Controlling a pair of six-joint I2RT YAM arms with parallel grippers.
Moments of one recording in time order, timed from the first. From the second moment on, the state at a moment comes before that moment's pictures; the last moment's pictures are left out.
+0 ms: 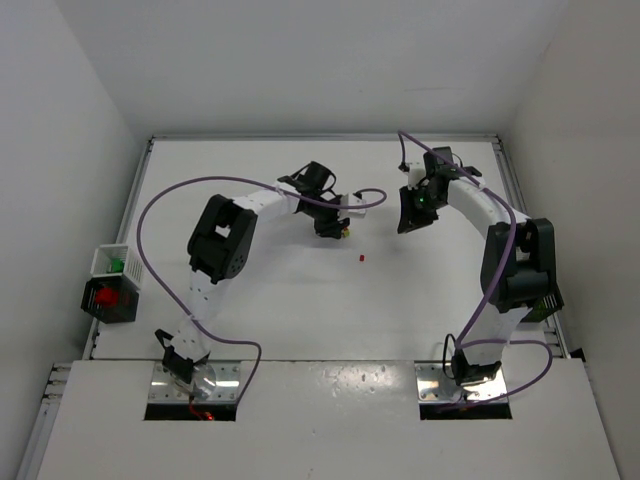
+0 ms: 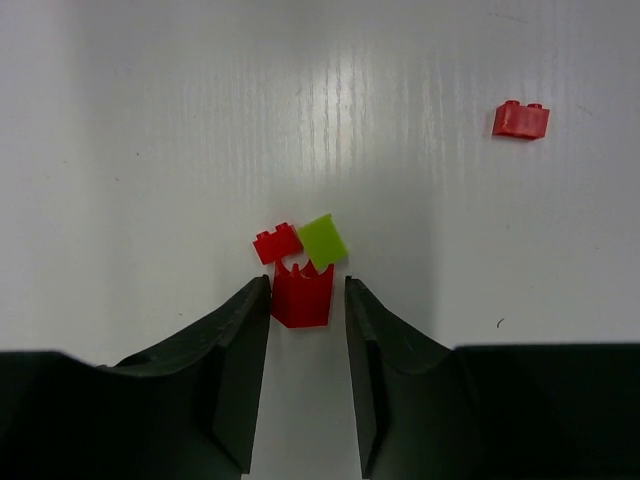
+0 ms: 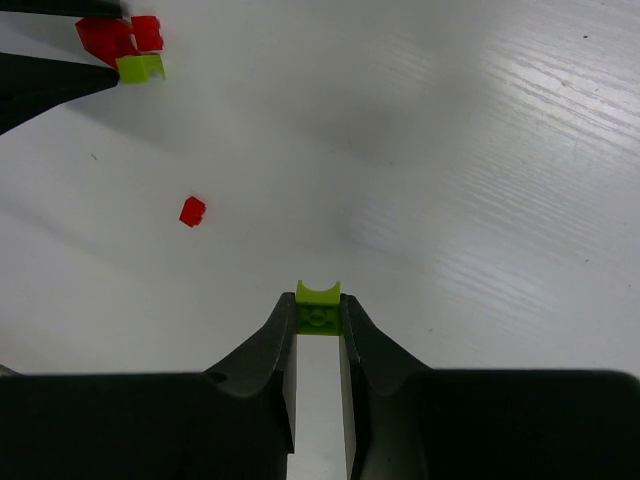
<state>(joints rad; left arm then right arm) -0.54 2.28 1.72 -0.48 0.61 0.91 0.11 1.81 1.31 -0.70 -0.32 -0.08</state>
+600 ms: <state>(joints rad) -0.52 2.13 1.56 -0.46 0.58 0.73 0.11 1.80 1.29 -0.70 -0.33 -0.08</state>
